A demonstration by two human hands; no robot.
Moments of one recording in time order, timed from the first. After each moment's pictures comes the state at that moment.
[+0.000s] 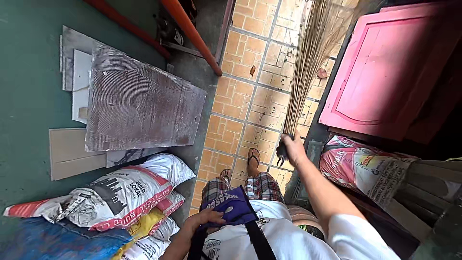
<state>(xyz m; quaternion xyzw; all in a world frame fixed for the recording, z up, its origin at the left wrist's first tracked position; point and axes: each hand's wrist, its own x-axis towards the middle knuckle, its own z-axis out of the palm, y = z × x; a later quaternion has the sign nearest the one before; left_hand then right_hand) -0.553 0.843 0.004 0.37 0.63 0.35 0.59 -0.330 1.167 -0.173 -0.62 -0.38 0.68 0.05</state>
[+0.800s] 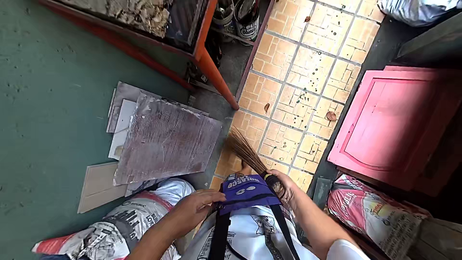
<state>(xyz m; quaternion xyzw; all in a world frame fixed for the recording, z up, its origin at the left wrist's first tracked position) -0.759 1.016 0.012 0.48 0.68 0.16 0.53 -0.493 1.217 -0.139 -0.57 -0.03 0.82 -0.10</state>
